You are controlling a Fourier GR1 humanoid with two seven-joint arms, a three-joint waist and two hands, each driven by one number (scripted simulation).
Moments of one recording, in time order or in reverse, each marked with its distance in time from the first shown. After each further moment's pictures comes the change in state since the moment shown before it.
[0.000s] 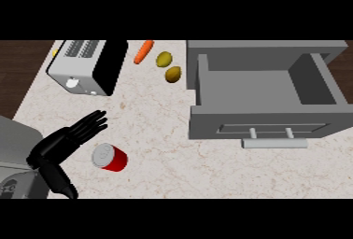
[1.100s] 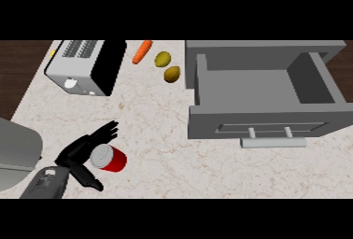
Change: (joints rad) left arm -0.194 -0.007 -0.074 0.635 -0.362 0.137 -0.454; right arm -0.003 0.005 -0.094 -0.045 -0.098 0.055 0.095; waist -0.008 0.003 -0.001
